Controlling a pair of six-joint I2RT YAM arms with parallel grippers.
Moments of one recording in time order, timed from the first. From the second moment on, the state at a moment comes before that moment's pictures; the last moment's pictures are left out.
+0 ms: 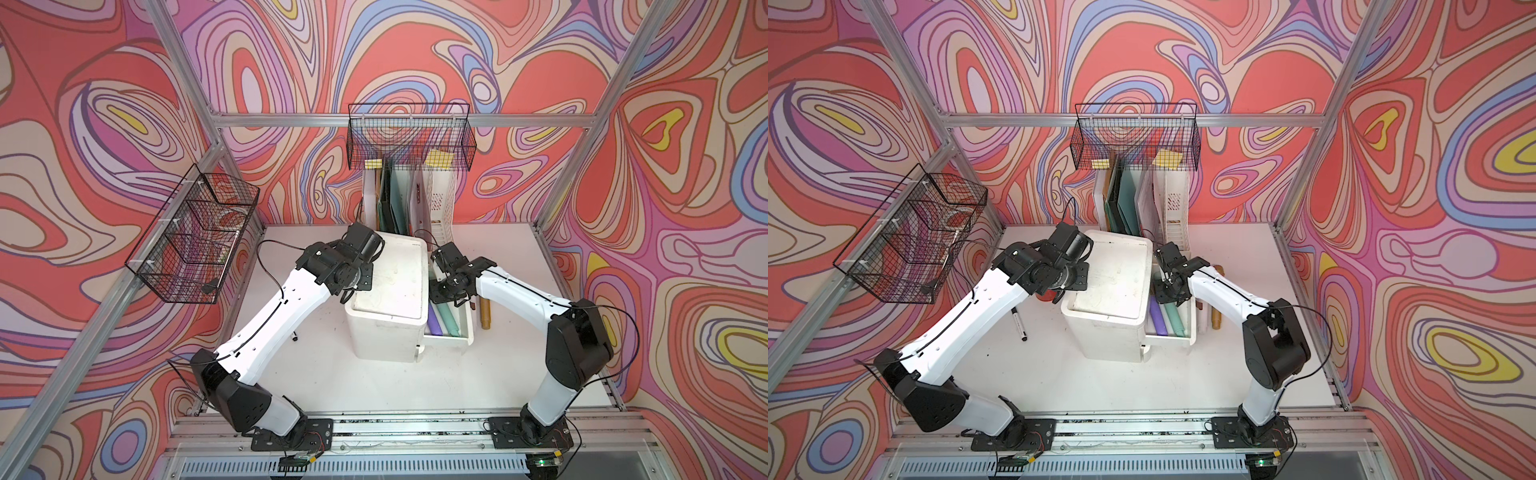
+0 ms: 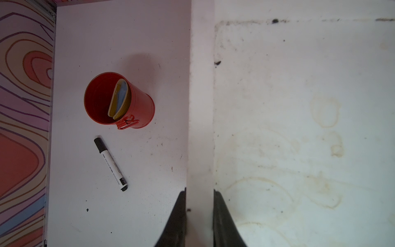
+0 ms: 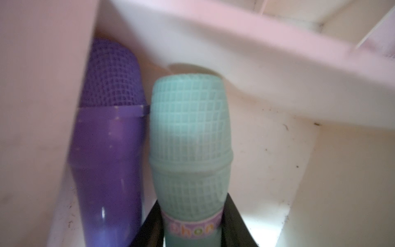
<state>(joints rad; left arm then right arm) -0.62 1.50 1.67 -1.23 -0.34 -0.48 0.53 1.74 1.35 -0.75 -0.01 0.28</state>
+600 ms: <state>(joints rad) -0.62 1.50 1.67 -1.23 -0.34 -0.48 0.53 1.61 1.35 -0.76 0.06 0.33</state>
